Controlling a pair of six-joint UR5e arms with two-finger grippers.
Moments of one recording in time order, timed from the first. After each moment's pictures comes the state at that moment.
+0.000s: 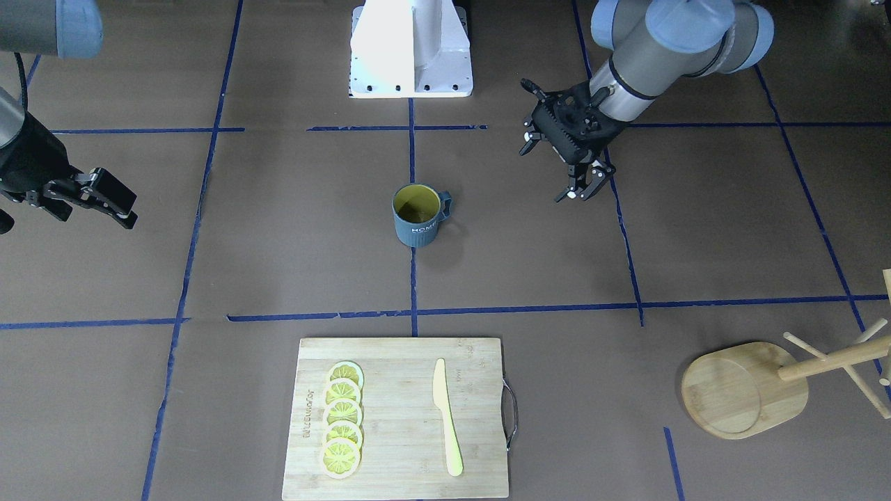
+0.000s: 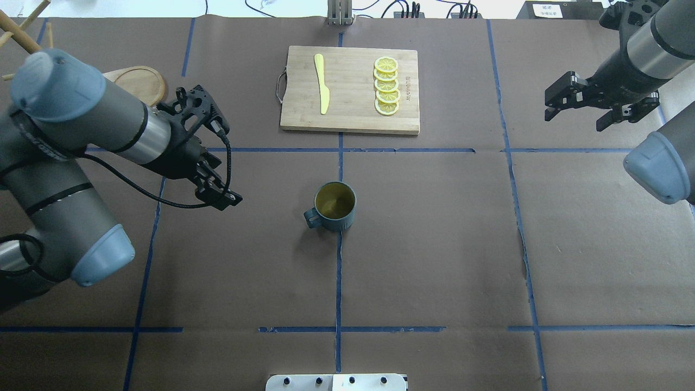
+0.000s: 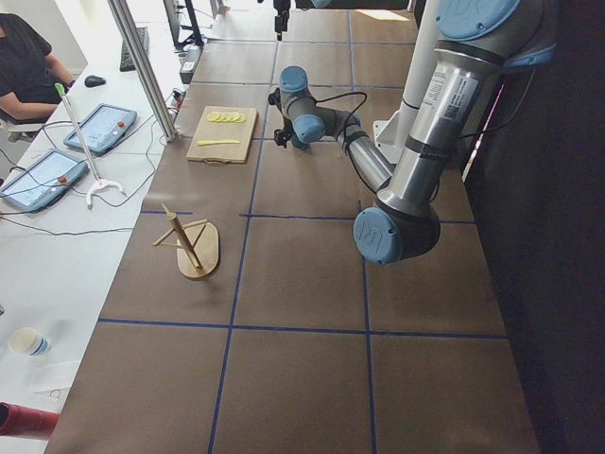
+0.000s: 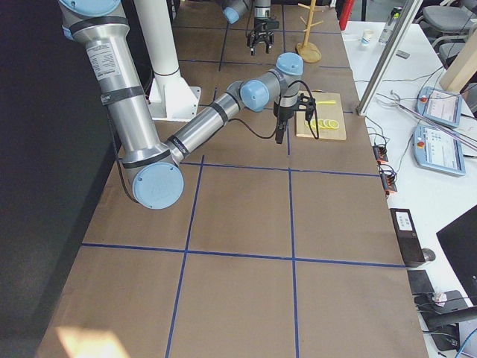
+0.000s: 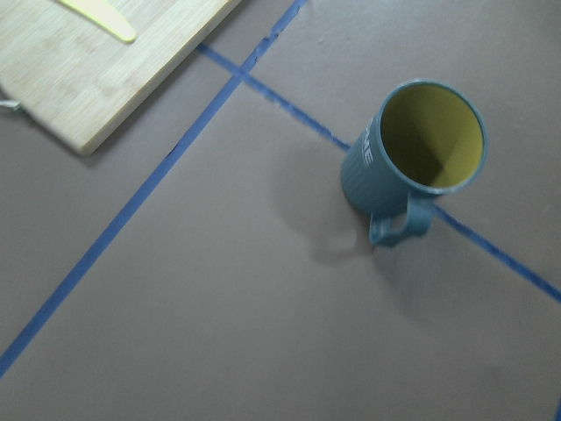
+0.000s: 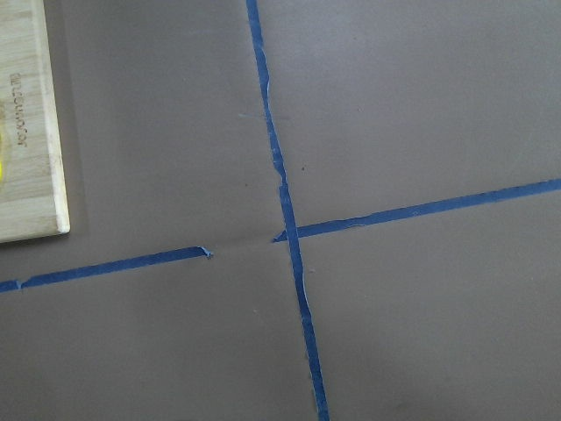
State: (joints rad) left arm -0.73 -1.98 -1.83 -1.97 -2.17 -0.25; right arm 1.08 -1.26 1.95 -1.73 2.24 0.89
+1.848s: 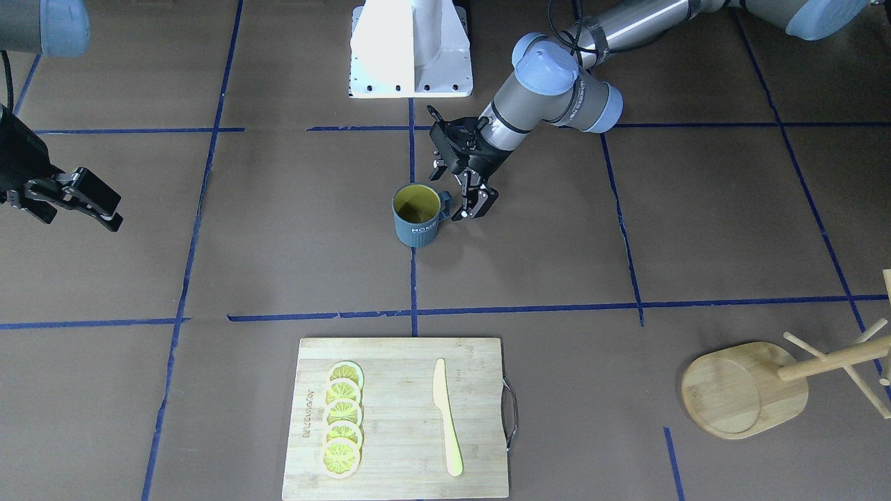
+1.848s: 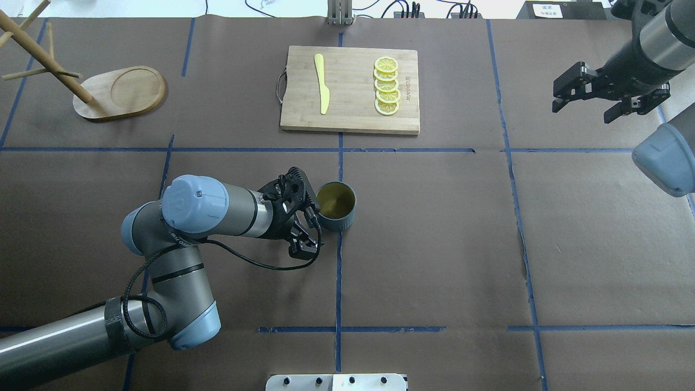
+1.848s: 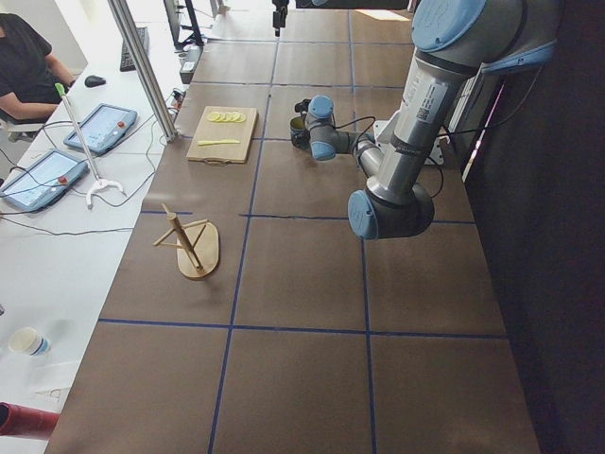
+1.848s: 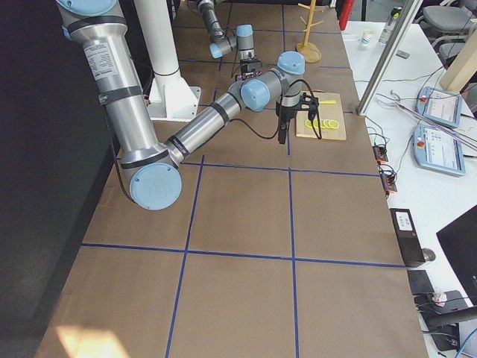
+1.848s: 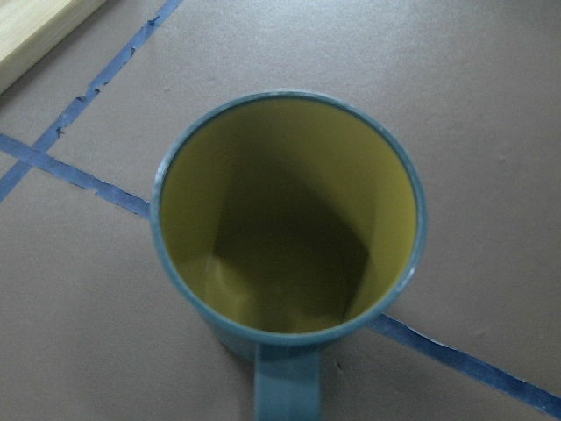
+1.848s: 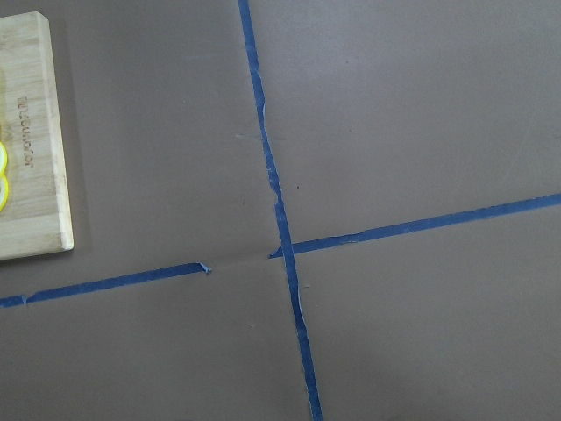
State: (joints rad) left arm -0.45 -2.11 -1.56 -2.33 -1.83 -0.27; right arm 1.11 -1.26 1.95 -1.73 2.24 0.88
